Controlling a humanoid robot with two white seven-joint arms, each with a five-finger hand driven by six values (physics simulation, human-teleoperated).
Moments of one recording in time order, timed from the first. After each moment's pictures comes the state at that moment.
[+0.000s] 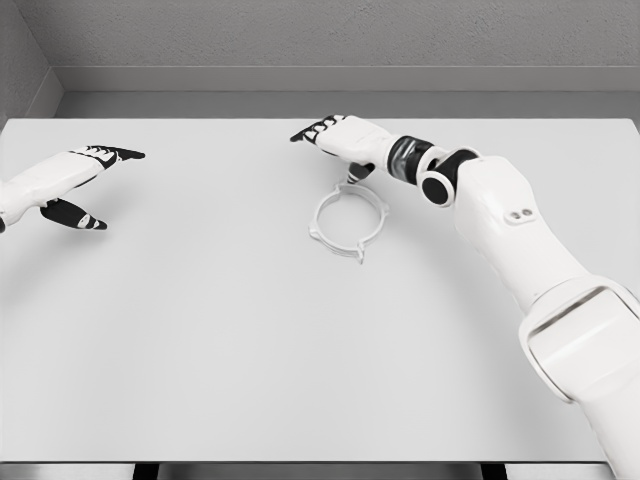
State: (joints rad) left arm -0.52 0.70 -0.32 -1.06 -0.42 -0.61 -0.38; right arm -1.00 -0.07 0.76 -0.52 0.85 -0.50 0.12
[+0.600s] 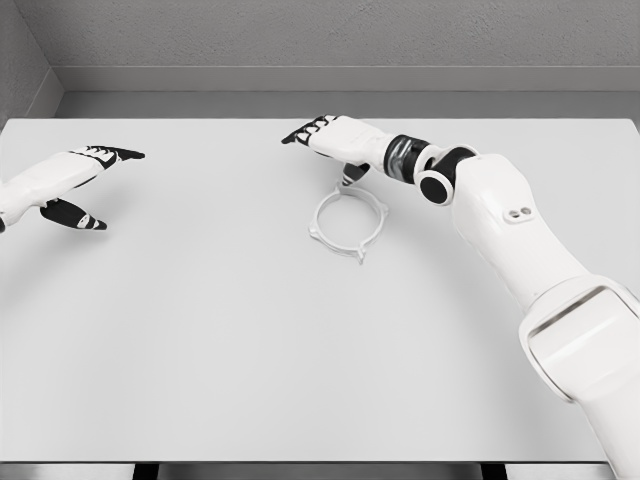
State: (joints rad) left arm -0.52 0.70 -0.32 -1.06 -0.42 -0.61 -0.38; right arm -1.01 -0.07 0.76 -0.54 0.85 -0.54 0.12
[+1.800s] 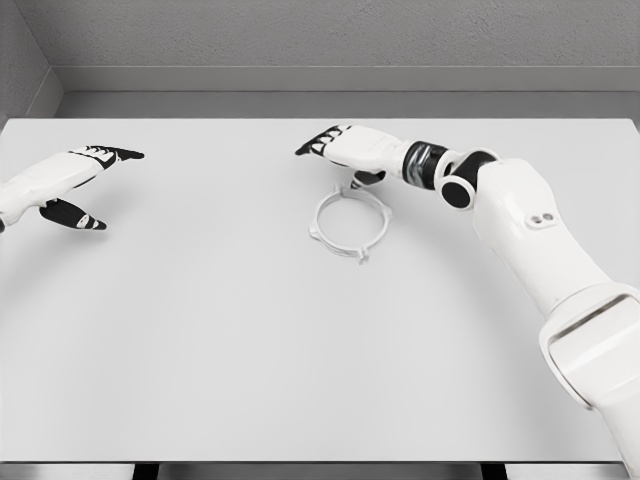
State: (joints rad) left arm -0.52 0.70 -0.32 -1.06 -0.42 -0.61 -0.38; right arm -0.98 -0.13 0.75 -0.58 0.85 -0.61 0.15
